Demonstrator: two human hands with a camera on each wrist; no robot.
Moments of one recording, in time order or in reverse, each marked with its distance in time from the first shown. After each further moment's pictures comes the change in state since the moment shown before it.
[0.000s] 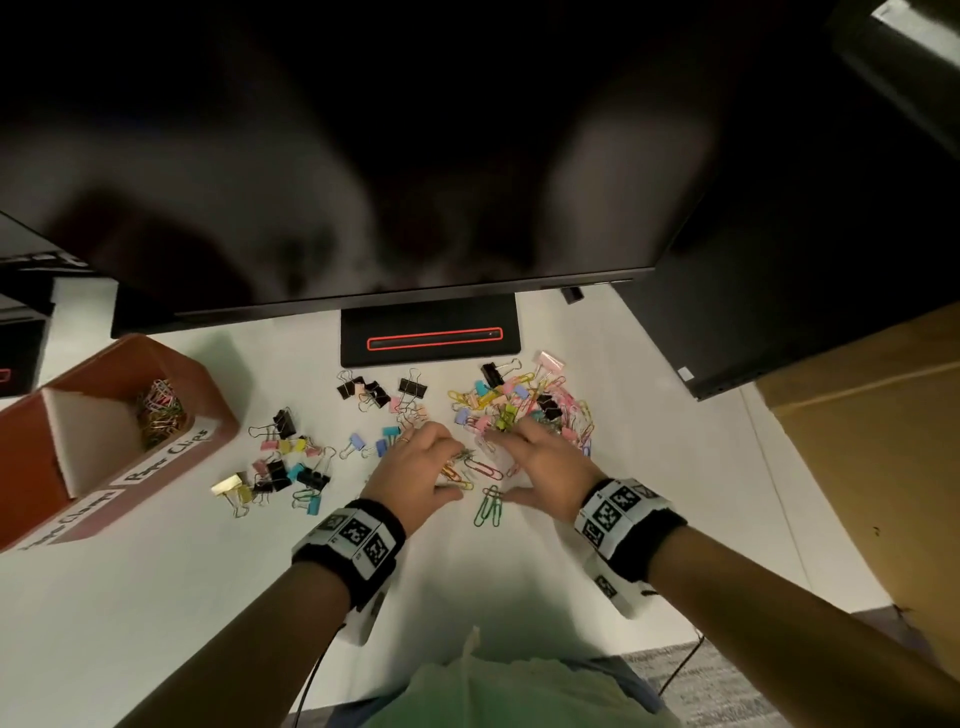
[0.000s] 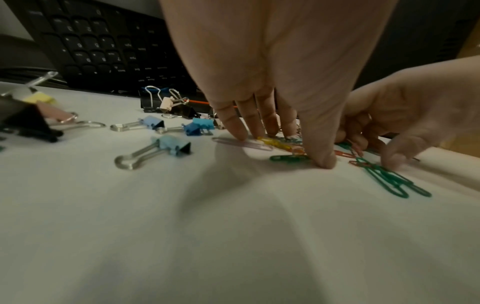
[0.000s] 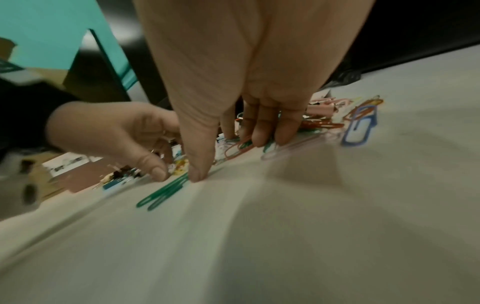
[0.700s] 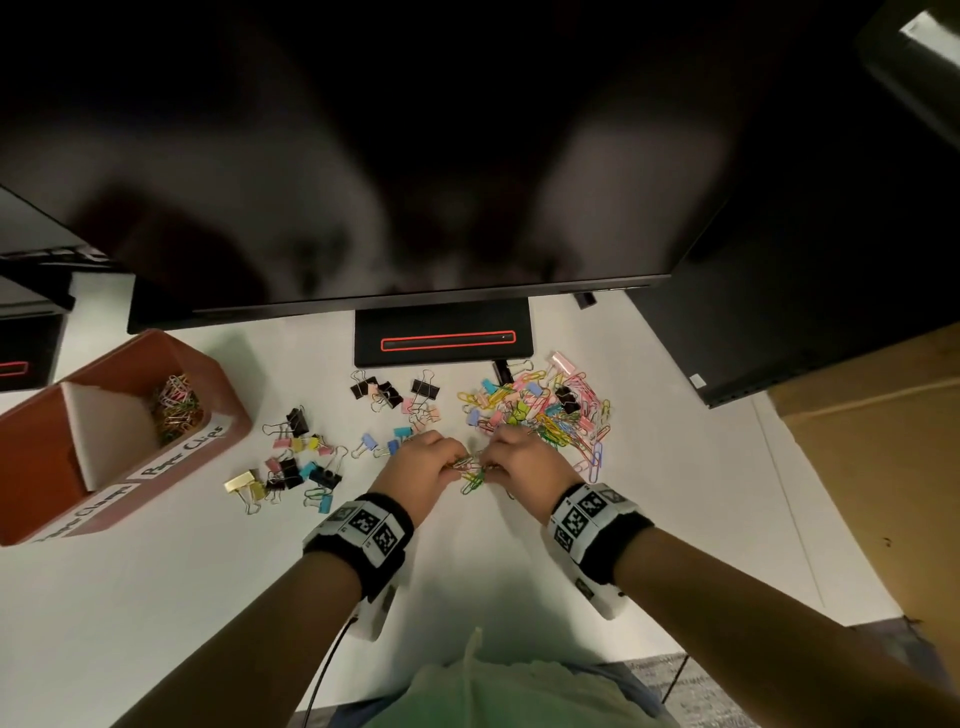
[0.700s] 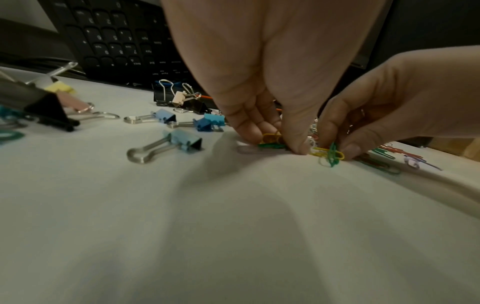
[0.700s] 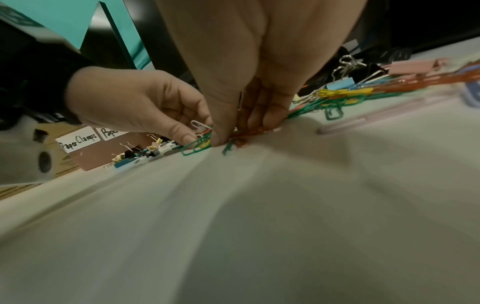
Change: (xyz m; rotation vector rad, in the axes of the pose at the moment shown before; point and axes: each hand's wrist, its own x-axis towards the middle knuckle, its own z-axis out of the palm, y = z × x) left_hand 0.004 -0.005 -0.001 -0.135 0.030 -0.075; right_hand 0.025 -0.029 0.012 0.138 0.137 0.005
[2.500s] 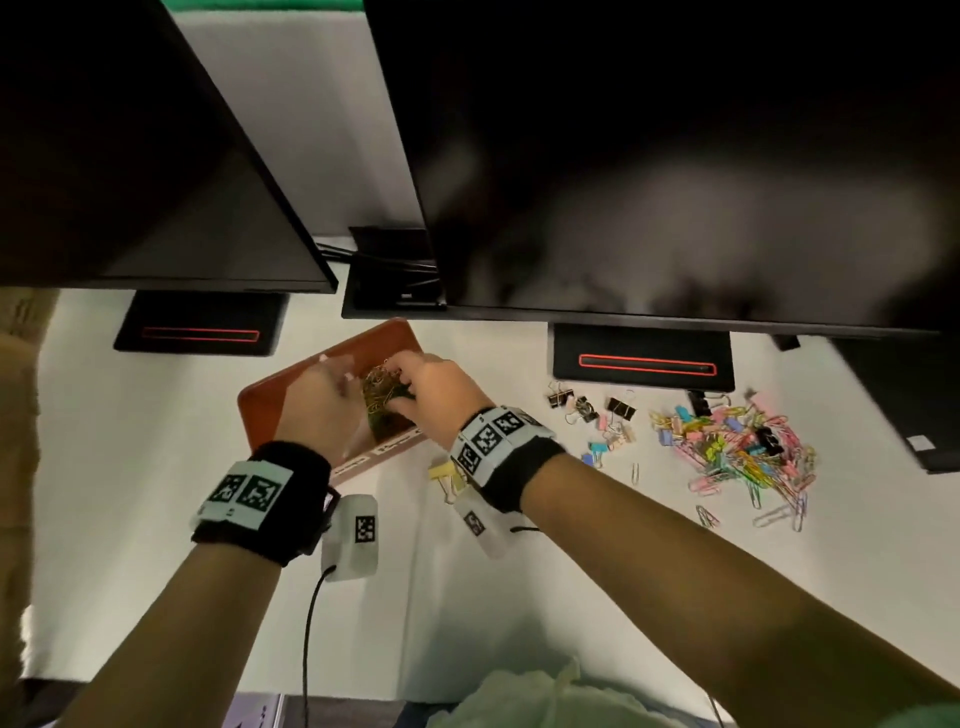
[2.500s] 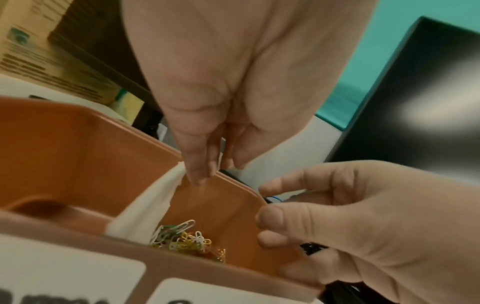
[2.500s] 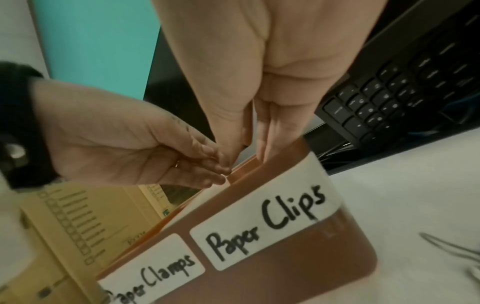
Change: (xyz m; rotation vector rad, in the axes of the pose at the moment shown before) left_hand -0.107 -0.164 -0.222 -0.211 0.489 -0.627; right_hand 0.171 -0.286 0.043 0.125 -0.055 -0.125
